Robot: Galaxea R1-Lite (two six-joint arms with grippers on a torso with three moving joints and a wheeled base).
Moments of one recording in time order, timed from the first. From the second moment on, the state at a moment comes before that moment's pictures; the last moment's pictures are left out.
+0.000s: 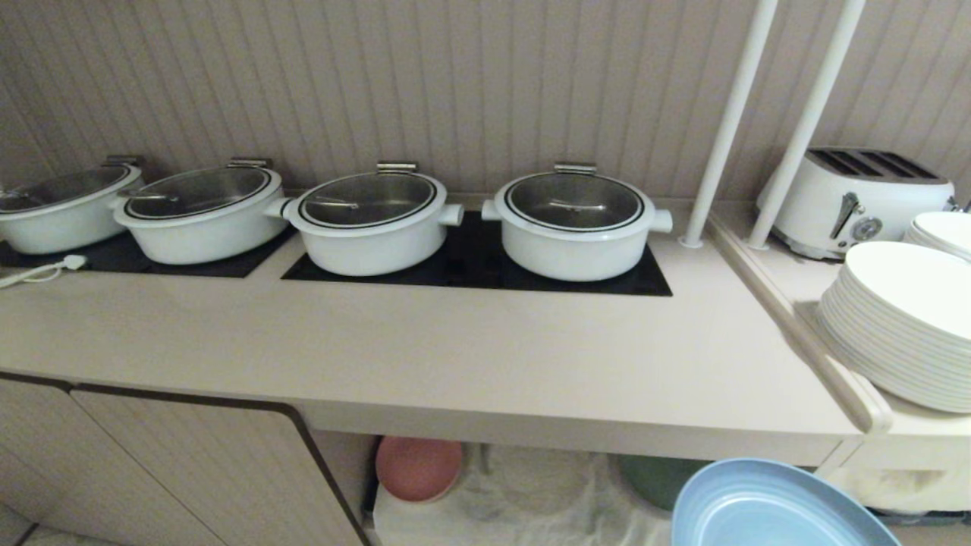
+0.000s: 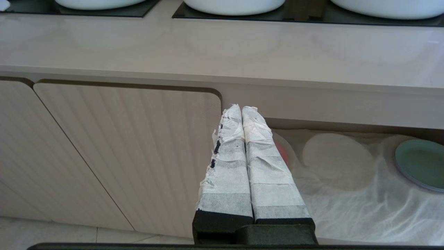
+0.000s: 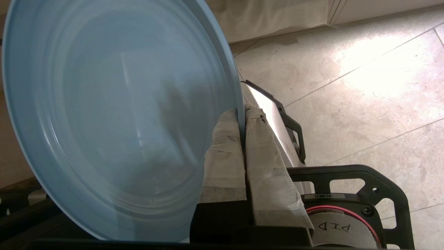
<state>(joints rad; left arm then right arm) 0.00 0.00 0.00 0.00 0.00 -0.01 0.12 0.91 -0.37 0.38 0.10 0.45</state>
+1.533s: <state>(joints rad) 0.00 0.00 0.00 0.00 0.00 -0.01 0.12 0.91 -0.36 0.39 0.06 0.45</state>
